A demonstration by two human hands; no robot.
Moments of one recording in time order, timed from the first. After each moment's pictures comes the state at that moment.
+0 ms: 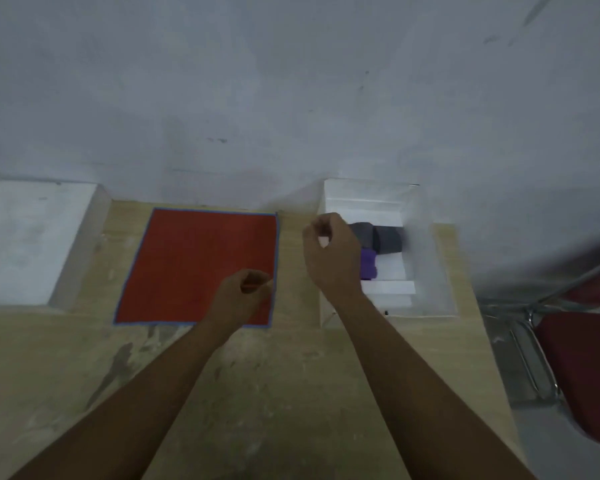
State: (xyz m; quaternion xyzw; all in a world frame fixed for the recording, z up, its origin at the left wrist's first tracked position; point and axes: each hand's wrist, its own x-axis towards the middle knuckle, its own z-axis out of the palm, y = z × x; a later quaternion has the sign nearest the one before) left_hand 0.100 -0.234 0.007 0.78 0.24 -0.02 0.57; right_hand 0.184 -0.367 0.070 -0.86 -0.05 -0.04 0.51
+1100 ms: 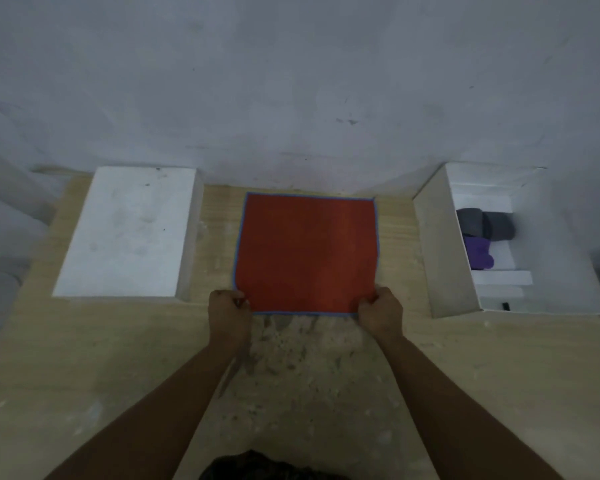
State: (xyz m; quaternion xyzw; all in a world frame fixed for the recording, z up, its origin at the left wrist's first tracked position) left_hand 0.013 -0.021 -0.078 0.81 0.42 -0.02 0.40; right_hand 0.102 -0.258 -0.069 -0.93 0.14 0.15 0.32
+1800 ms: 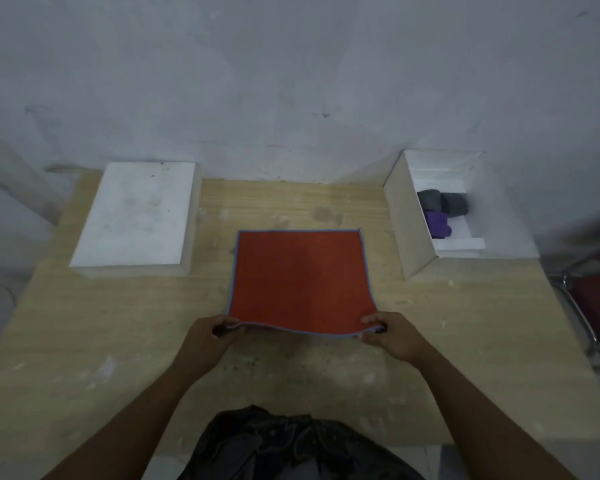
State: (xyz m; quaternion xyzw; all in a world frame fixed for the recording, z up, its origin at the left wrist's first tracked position) left_hand -0.119 -0.017 -0.056 0.87 0.20 -0.07 0.45; right_hand 0.001 -0.359 -0.050 -0.86 -0.01 0.32 0.39
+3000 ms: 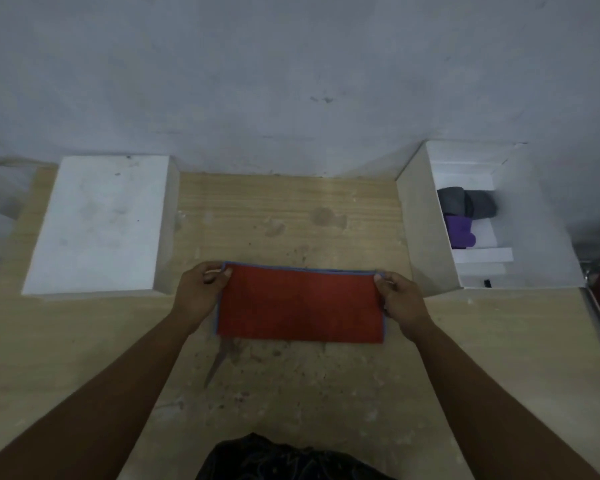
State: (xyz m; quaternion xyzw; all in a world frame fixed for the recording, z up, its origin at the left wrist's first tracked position) left_hand 0.022 0.012 -0.077 0.75 0.35 -0.02 0.56; right_hand 0.110 -0.330 -0.077 -0.81 0.13 0.19 0.54
